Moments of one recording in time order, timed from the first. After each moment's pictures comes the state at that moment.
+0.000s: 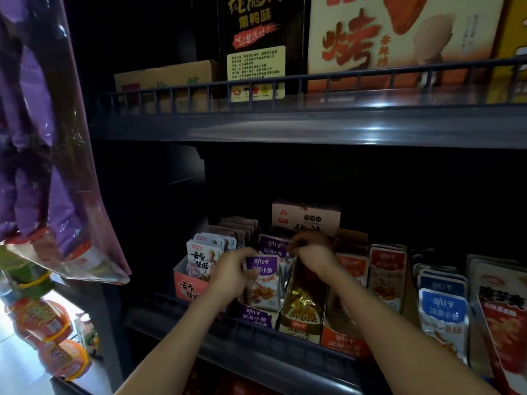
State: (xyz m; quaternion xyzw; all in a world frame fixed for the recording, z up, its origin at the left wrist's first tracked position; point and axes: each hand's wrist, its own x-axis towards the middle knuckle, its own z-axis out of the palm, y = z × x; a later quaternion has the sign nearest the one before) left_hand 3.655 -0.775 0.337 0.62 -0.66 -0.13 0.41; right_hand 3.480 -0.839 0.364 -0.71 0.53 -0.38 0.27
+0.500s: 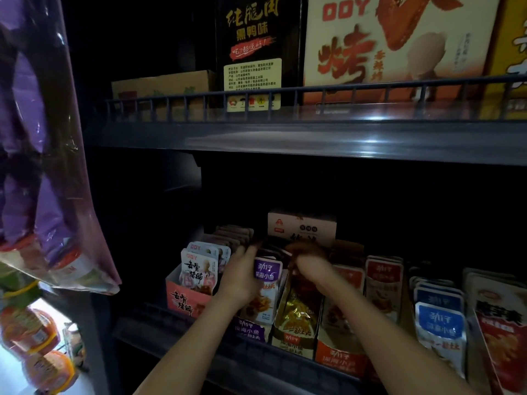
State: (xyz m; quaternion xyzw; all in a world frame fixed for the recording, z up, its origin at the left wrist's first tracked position) left_hand 3.632 -0.799 0.338 0.64 -0.68 -0.04 0.35; right_hand 3.474 -0.828 0.373 -0.68 0.52 -0.36 0.37
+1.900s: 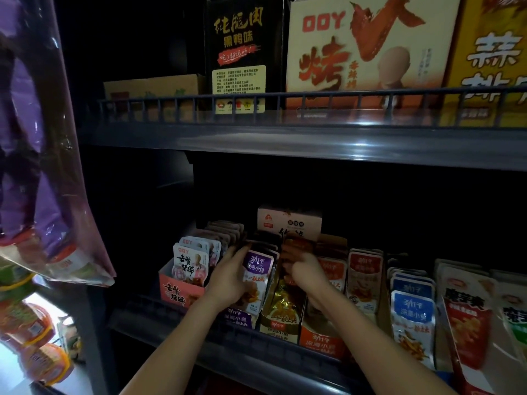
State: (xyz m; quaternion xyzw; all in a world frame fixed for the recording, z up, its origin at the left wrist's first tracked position) left_hand 3.635 -0.780 0.329 0.62 -0.70 -0.09 0.35; right_hand 3.461 -0.790 0.361 -0.61 0.48 -0.42 0.47
